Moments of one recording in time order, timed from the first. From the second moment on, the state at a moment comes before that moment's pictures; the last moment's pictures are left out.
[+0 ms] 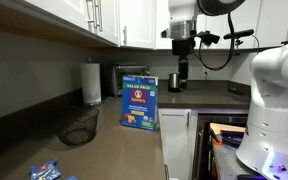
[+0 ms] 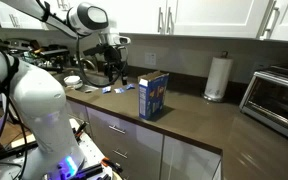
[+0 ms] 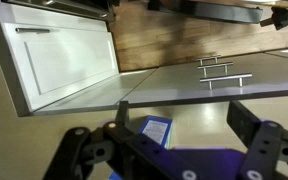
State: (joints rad) arm 0.00 -0.83 0.16 -2.80 -0.15 1.90 0.05
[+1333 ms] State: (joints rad) arm 0.27 -0.62 0.21 -2.75 -0.14 2.23 0.01
